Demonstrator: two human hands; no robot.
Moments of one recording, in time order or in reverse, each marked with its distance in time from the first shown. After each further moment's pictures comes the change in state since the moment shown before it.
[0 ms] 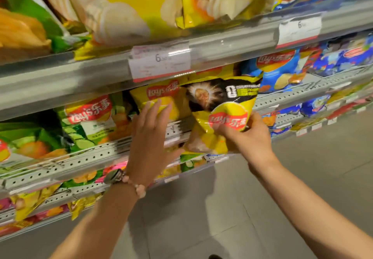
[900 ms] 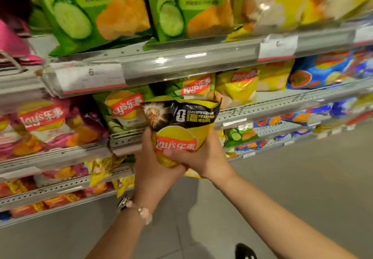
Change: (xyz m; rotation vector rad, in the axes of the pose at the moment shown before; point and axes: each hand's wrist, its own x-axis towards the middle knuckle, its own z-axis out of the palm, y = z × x) left_hand -0.155 -0.119 -0.121 -0.619 0.055 -0.587; right_hand -0.194 -0.047 0.215 0.001 -0.386 -0.177
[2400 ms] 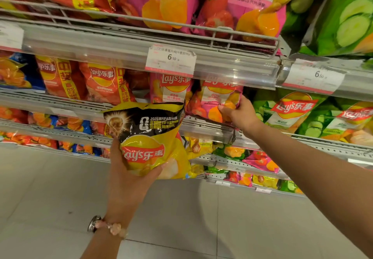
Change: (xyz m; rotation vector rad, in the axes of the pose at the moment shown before) left_hand -0.075 -0.149 -0.283 -0.137 0.539 -0.197; right_hand 0.081 -0.051 0.241 -0.219 -0.211 -0.050
